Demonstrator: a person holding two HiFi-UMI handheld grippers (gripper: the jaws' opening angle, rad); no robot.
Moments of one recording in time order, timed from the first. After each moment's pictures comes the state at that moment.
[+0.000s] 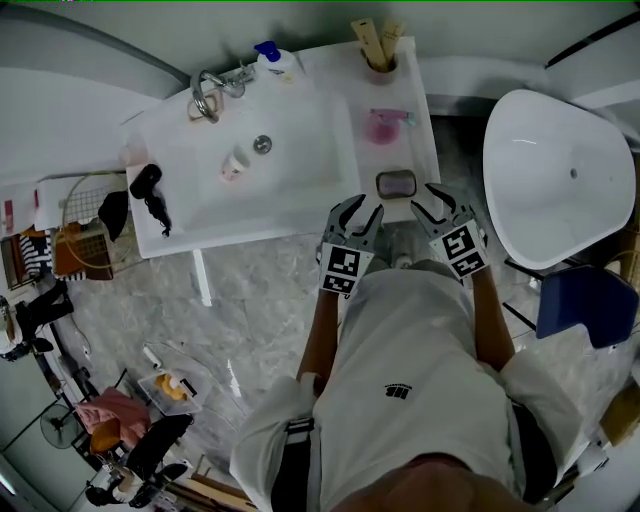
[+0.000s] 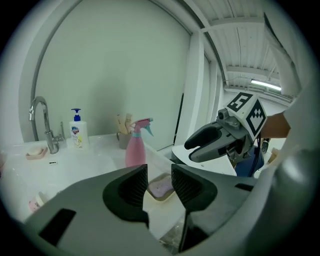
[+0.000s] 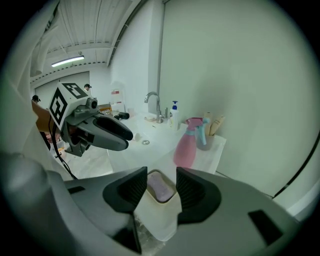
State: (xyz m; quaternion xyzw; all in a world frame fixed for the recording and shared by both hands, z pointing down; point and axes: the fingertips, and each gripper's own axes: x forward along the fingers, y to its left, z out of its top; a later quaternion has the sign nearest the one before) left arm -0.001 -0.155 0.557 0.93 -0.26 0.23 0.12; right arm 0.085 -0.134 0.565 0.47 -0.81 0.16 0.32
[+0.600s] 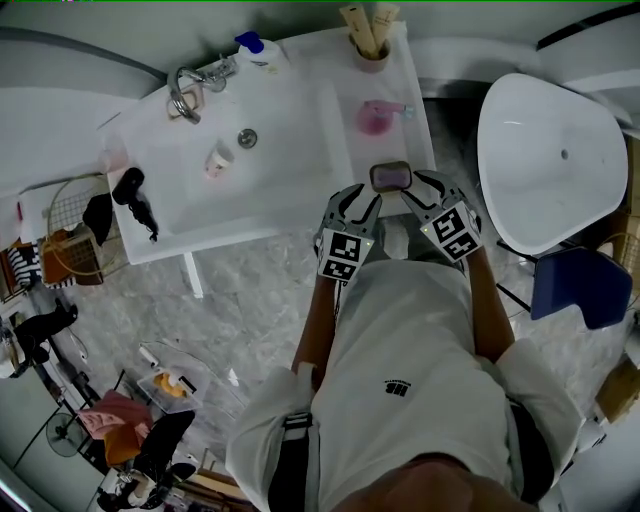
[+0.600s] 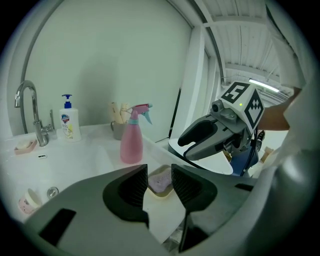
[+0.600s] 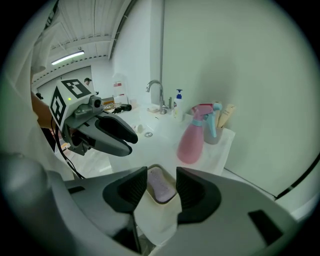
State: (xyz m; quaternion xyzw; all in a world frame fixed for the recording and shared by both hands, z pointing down) left arm 0.011 -0.164 0.595 0.93 -0.22 0.26 0.15; right arm 0.080 -0.152 0.596 0.44 -0.80 0.19 0.36
